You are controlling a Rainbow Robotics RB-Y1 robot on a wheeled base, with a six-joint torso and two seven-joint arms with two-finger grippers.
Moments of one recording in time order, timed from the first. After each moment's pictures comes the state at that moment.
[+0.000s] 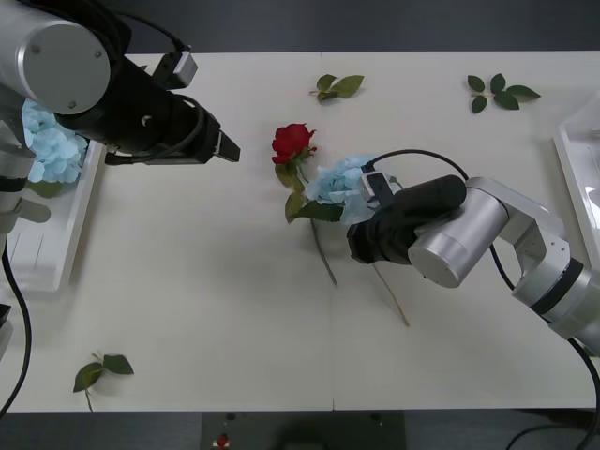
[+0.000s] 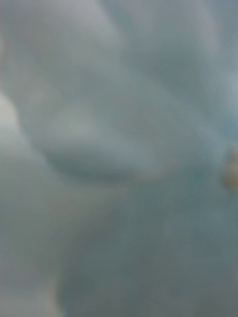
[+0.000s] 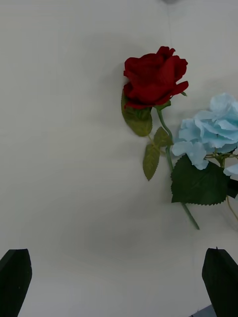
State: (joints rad) right arm -0.56 -0.62 0.74 -1.62 -0.58 0.97 1.07; left arm -0.73 0.54 -0.16 -1.75 0.83 1.65 -1.16
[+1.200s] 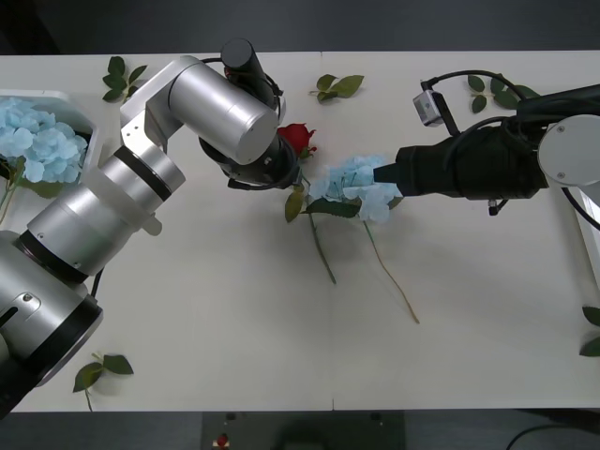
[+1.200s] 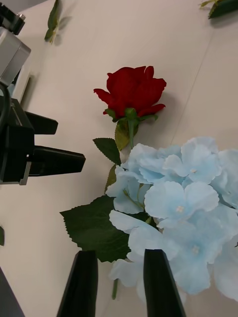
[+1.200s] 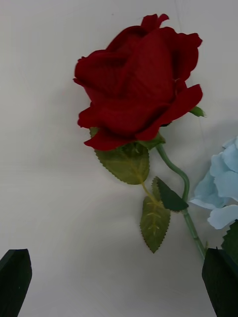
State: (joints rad) right arm -0.56 -0.81 0.42 -1.59 -1.48 0.89 1.67; left arm -0.94 0.32 -0.55 -1.24 0.55 1.32 -1.14
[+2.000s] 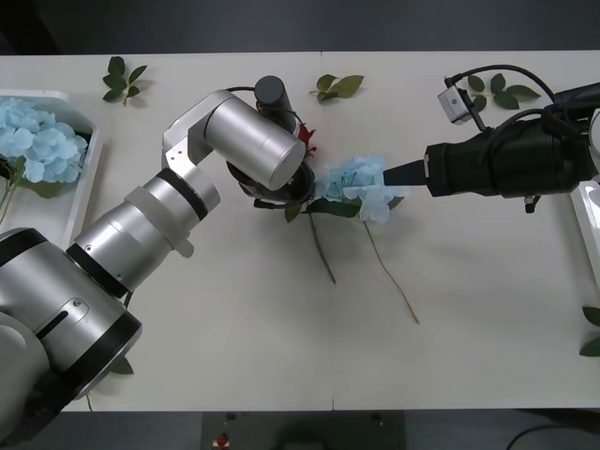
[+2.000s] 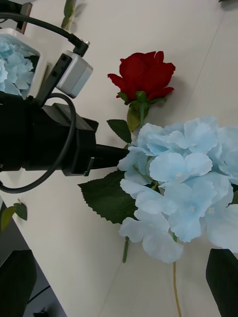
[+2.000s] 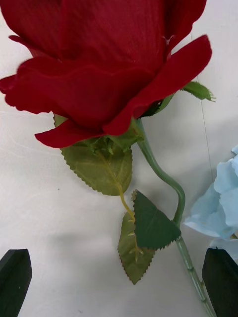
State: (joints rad) right arm -0.56 -0.93 0.42 -1.59 -1.72 0.95 1.75; left arm -0.94 0.20 -0.56 -1.05 0.44 1.19 -1.10
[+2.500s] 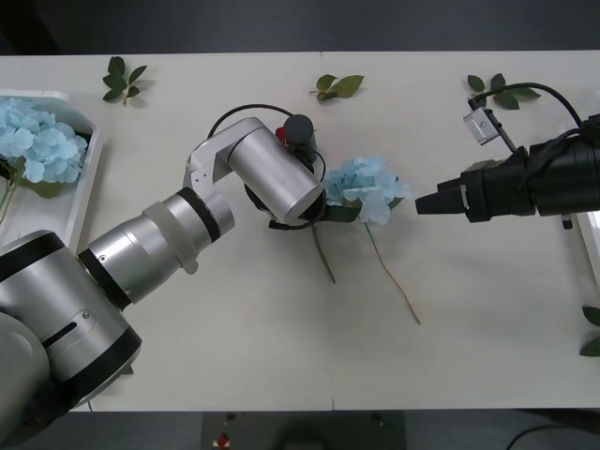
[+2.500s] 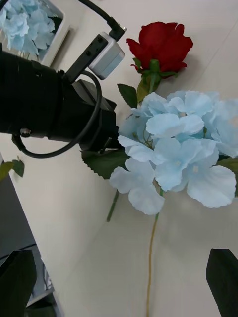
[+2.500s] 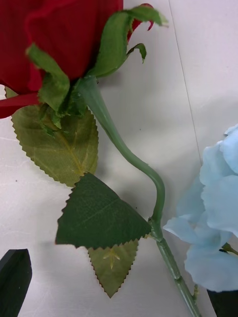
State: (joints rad) right arm -0.54 -1.08 0.53 -1.52 -2.03 0.95 2.17; left arm -0.94 0.20 -0.73 -1.04 0.41 1.12 -0.96
